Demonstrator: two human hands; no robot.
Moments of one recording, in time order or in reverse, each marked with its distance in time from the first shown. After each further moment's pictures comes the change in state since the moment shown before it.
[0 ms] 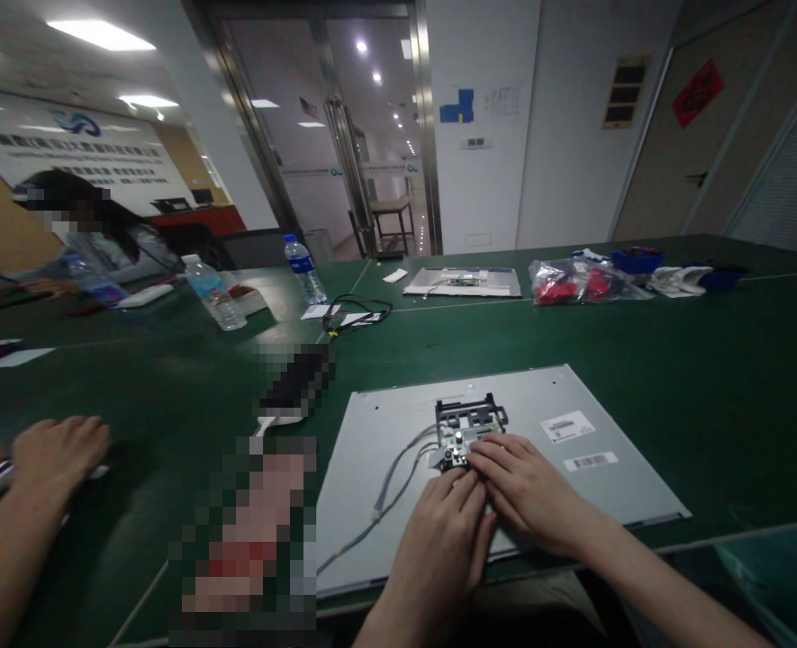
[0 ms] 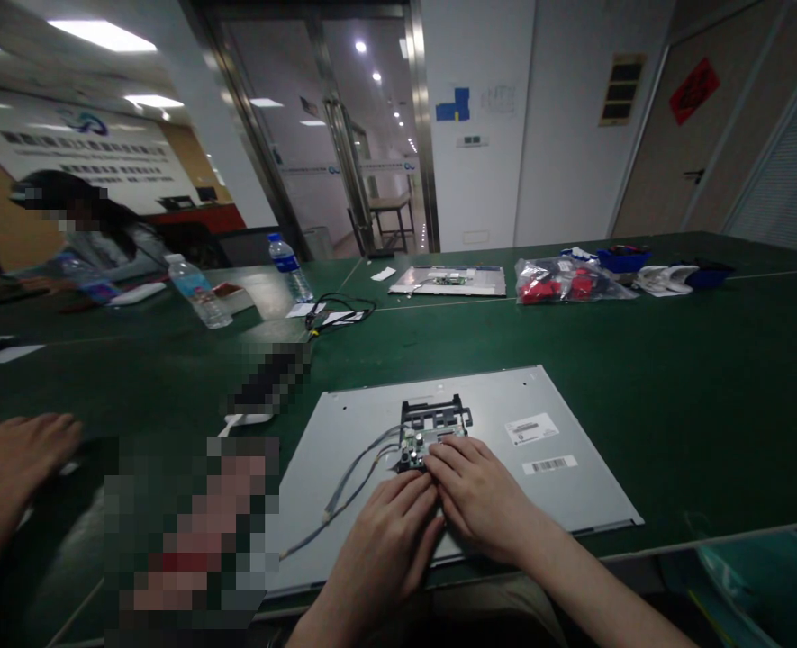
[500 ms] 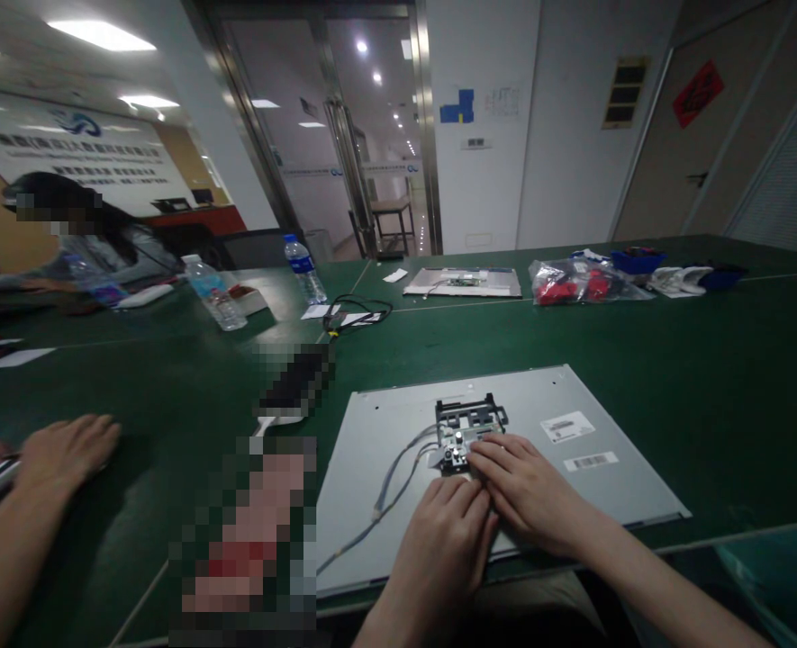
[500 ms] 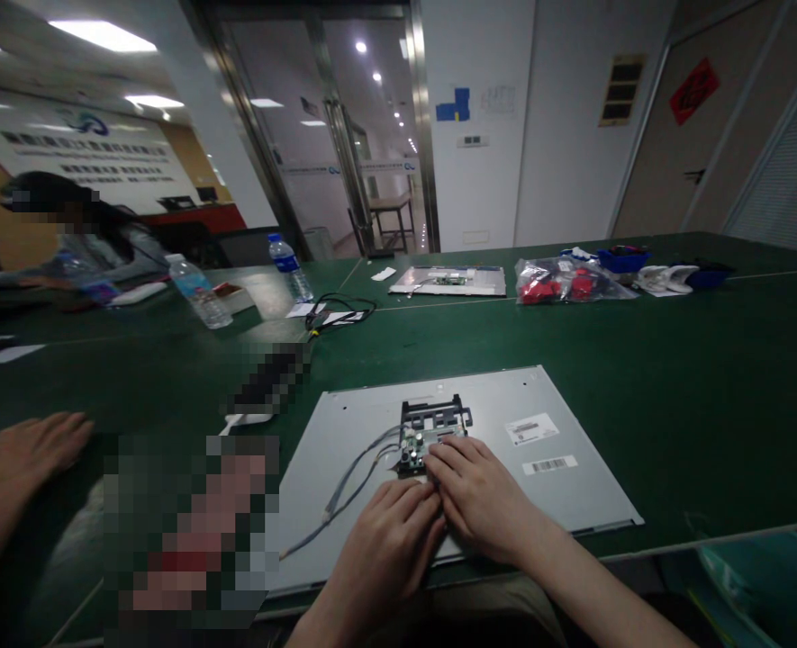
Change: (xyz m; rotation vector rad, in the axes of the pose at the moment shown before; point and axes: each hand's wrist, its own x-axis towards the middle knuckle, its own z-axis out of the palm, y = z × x) left_hand 0.000 0.001 0.000 0.037 -0.006 0.053; right_hand 0.001 -0.002 -0.002 0.000 -0.004 0.004
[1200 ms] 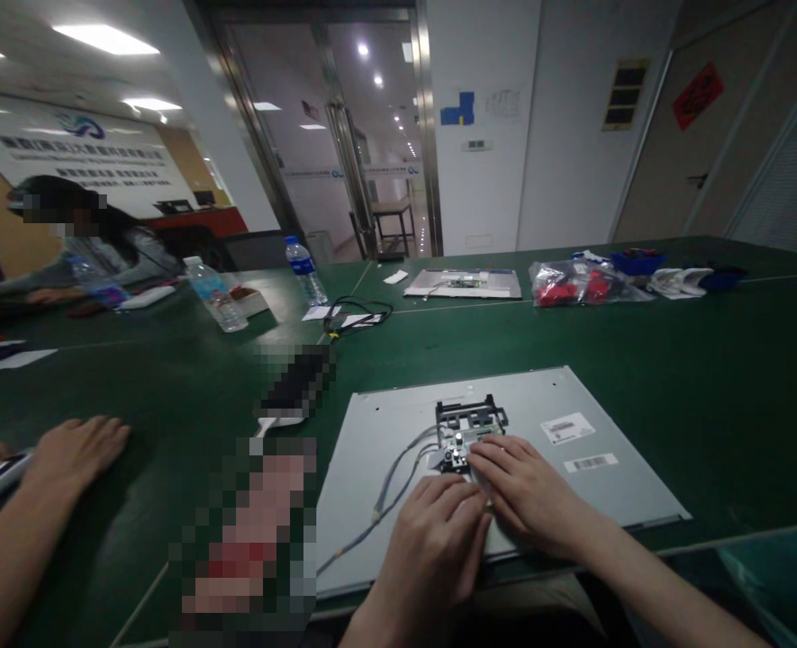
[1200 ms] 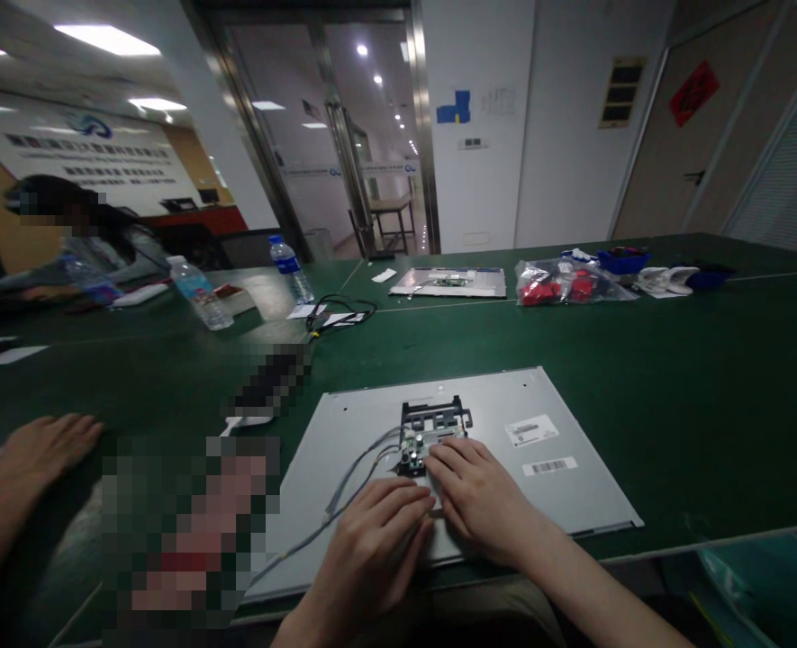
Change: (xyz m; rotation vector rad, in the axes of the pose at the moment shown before) left_hand -0.001 -0.004 -0.019 -0.050 0.208 0.094; right_hand -0.001 0.002 0.002 -0.019 -0.015 -0.012
